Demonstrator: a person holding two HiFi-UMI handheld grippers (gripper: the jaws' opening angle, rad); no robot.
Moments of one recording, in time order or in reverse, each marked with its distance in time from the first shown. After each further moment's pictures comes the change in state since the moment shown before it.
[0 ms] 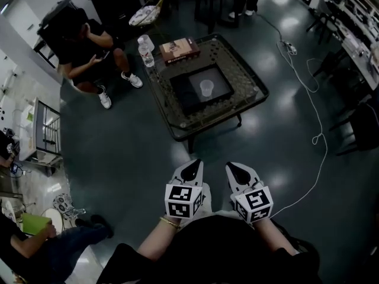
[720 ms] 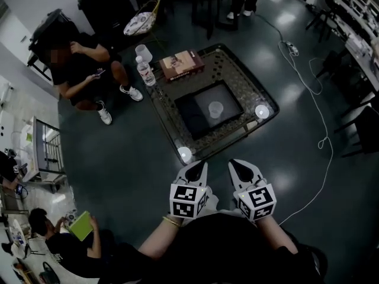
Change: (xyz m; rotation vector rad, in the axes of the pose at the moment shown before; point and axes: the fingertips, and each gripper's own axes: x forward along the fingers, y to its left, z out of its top) left arm 0.085 0.086 0.066 0.059 0.058 -0.067; right arm 0.122 -0.046 0.070 0.025 -0.029 -0.053
